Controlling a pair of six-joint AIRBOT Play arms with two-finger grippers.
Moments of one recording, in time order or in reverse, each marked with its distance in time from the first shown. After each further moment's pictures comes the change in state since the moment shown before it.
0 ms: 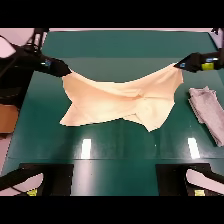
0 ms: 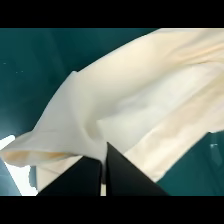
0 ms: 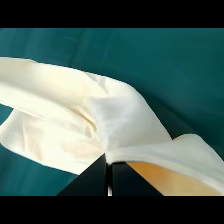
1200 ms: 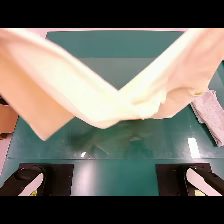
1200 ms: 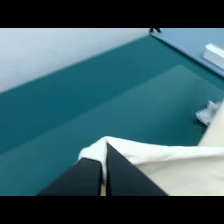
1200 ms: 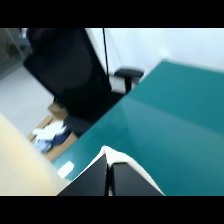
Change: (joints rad) left arm 0.000 0.399 0.480 -0.001 -0.076 -0.126; right arm -0.047 0.193 0.591 0.288 0.070 0.240
